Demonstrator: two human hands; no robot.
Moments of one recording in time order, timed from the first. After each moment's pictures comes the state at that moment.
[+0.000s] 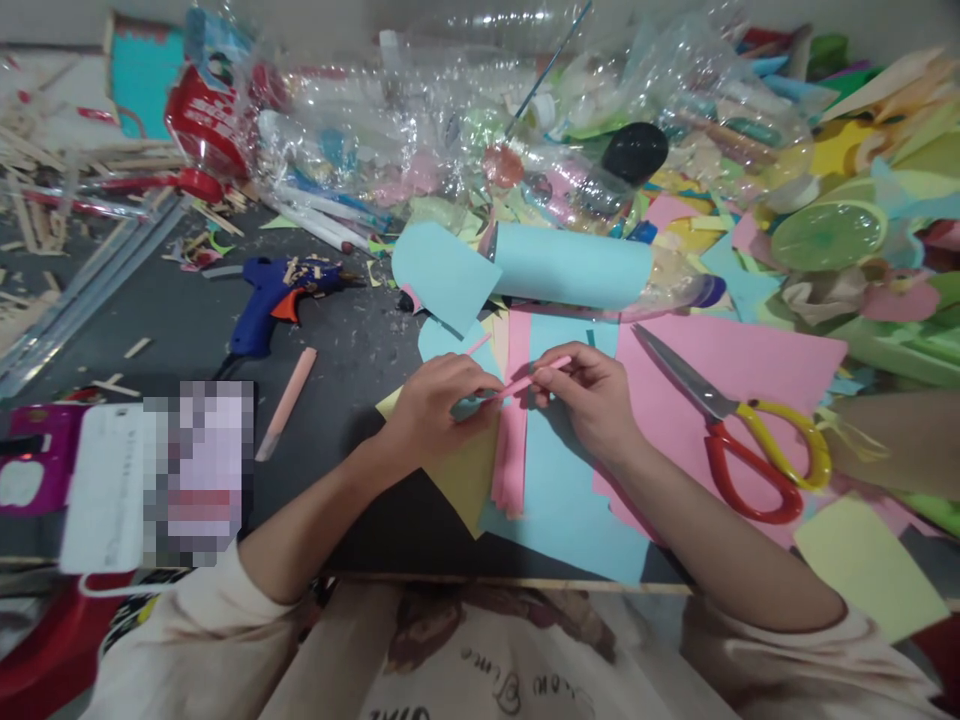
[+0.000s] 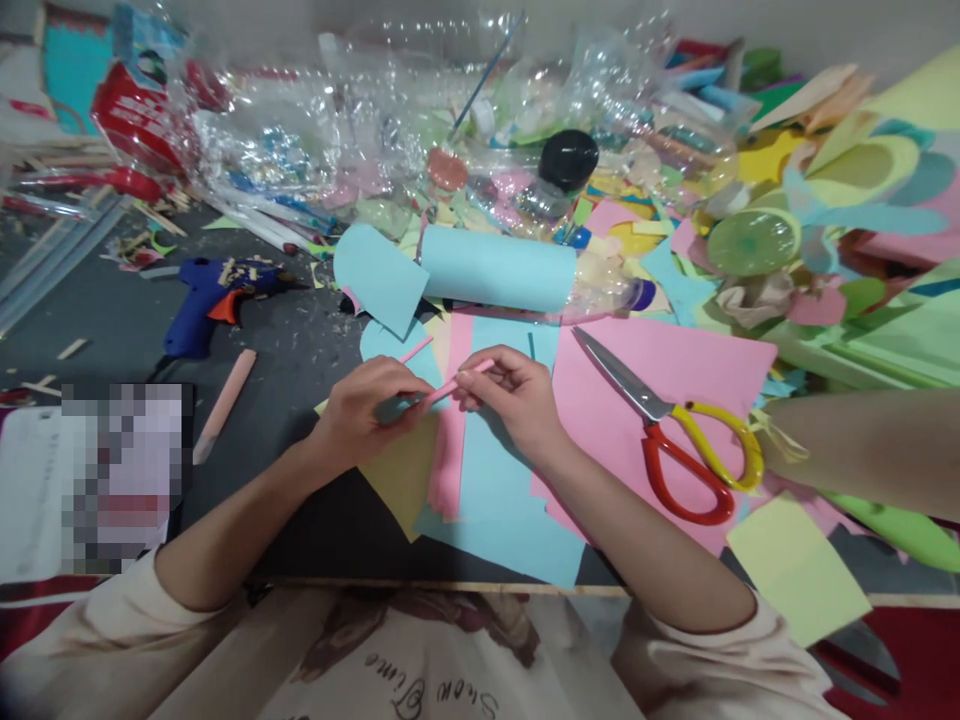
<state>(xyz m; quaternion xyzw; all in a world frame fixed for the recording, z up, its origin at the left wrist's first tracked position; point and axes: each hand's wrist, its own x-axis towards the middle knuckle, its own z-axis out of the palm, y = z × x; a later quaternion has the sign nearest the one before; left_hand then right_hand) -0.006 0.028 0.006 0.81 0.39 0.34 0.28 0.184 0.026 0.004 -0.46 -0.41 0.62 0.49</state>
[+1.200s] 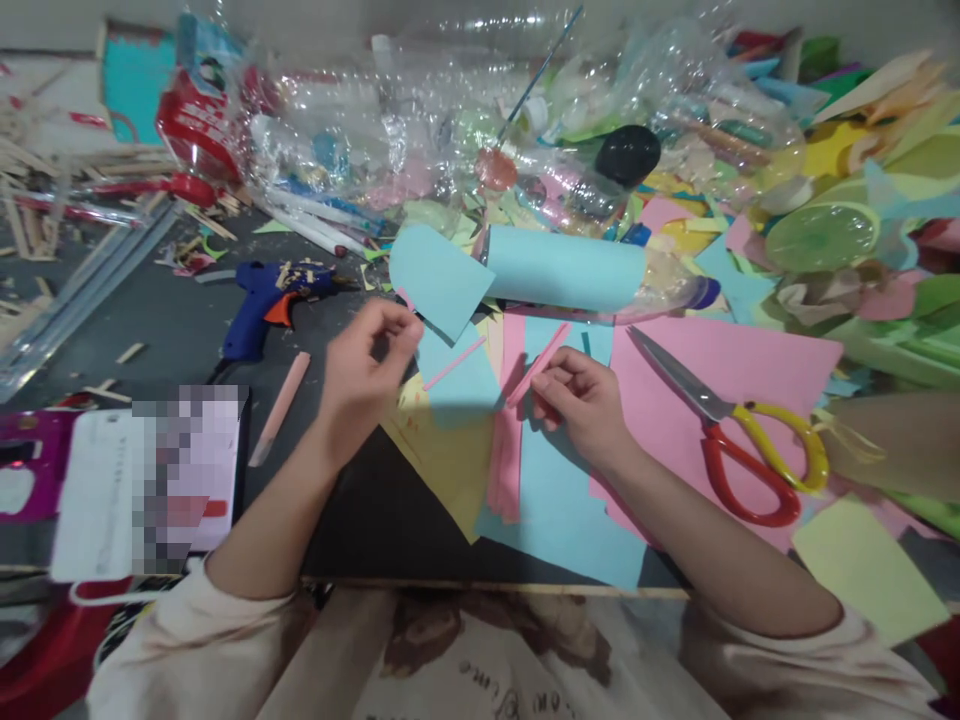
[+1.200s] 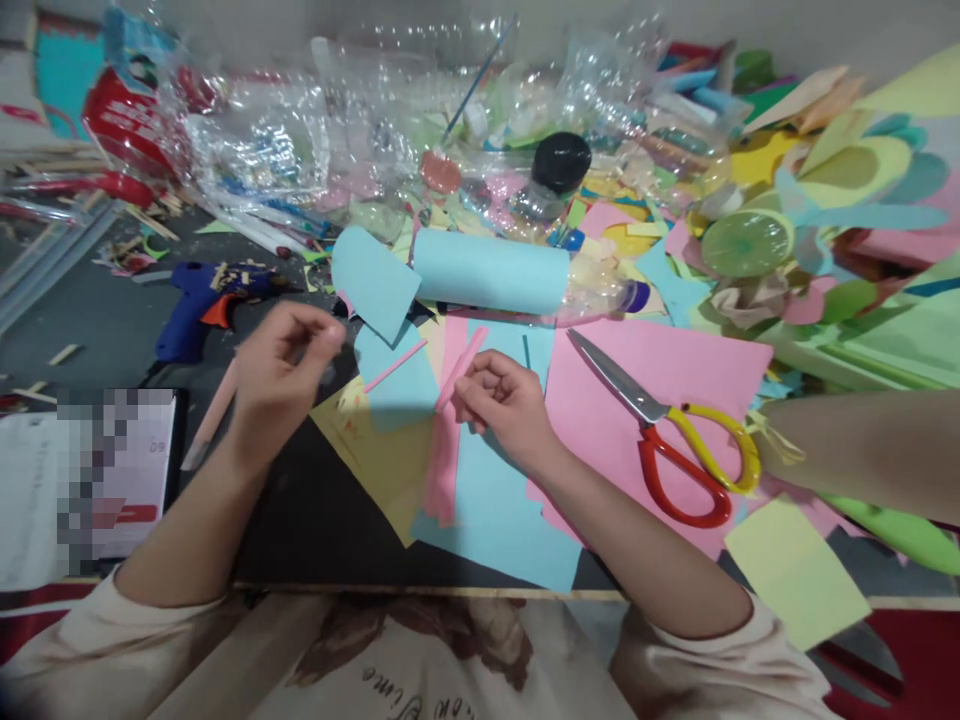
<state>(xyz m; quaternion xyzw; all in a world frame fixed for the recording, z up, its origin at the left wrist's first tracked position) -0.038 0.052 0.029 0.67 0.59 0.36 0.24 0.183 0.023 0.009 -0.48 -0.41 0.63 0.45</state>
